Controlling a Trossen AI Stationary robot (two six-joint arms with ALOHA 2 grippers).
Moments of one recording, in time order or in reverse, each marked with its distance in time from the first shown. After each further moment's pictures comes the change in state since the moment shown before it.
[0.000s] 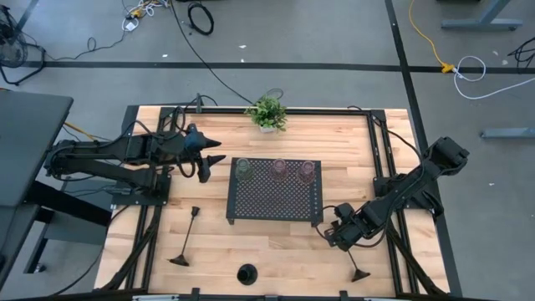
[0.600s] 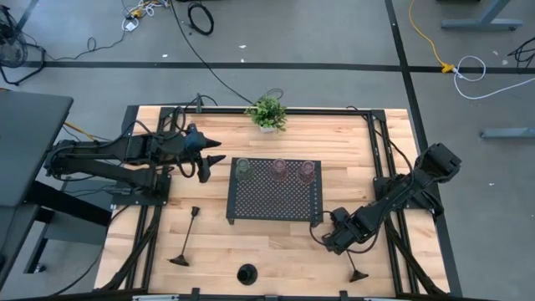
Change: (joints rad) left arm 0.000 0.000 0.000 -0.002 0.000 0.000; right arm 0.000 0.151 0.006 0.058 -0.061 -0.049
